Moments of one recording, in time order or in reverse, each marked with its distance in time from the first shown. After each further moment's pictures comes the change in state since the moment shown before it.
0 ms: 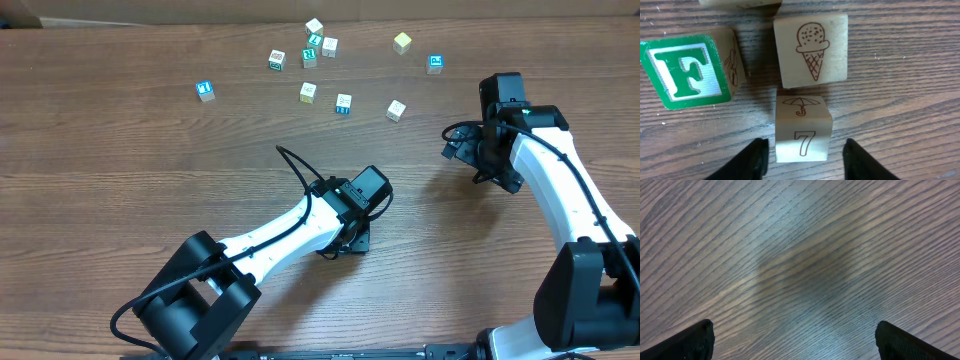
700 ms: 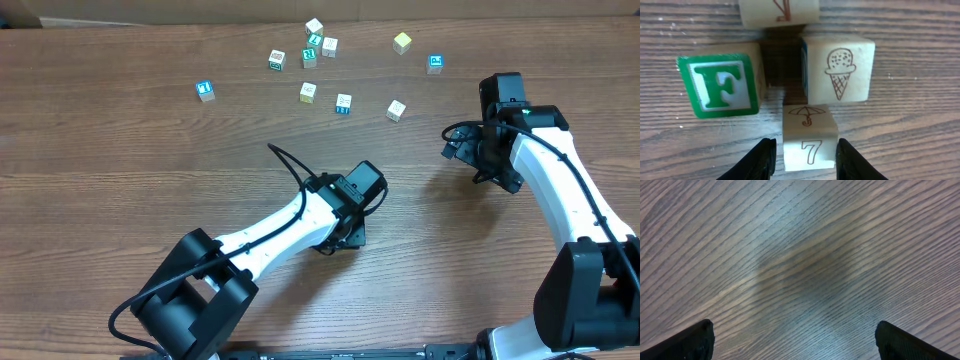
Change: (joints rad) left arm 0.029 0.000 0.000 0.000 -0.014 -0.038; right arm 0.000 0.000 0.000 0.000 0.000 0.001
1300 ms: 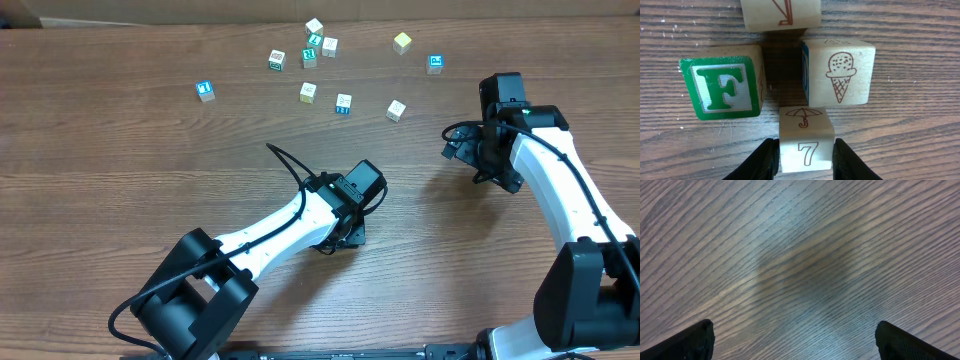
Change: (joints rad) left arm 0.003 0.000 0.000 0.004 -0.003 -0.007; right arm 0.000 0.000 0.000 0.000 0.000 0.000
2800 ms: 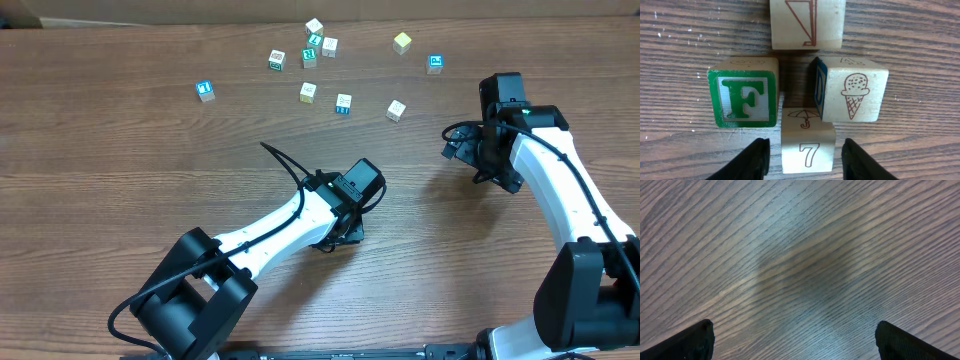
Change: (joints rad) left arm 0.008 0.000 0.000 0.007 -0.042 -0.060; right arm 0.000 0.000 0.000 0.000 0.001 0.000
